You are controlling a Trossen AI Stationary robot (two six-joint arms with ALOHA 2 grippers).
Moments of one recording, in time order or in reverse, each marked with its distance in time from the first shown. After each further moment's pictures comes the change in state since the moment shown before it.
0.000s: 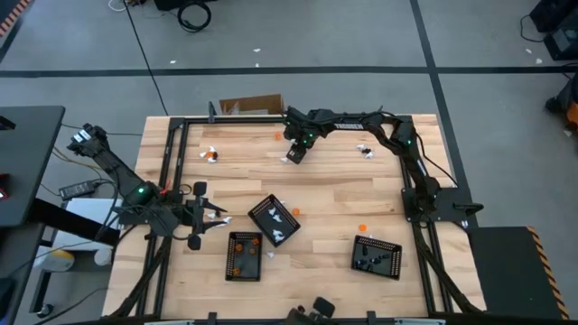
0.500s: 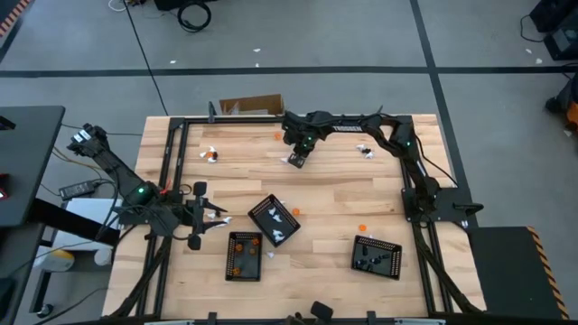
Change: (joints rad) left arm 0.000 0.000 0.000 -0.001 0.000 0.000; right arm 0.036 -0.002 0.034 -0.099 0.026 -0.045
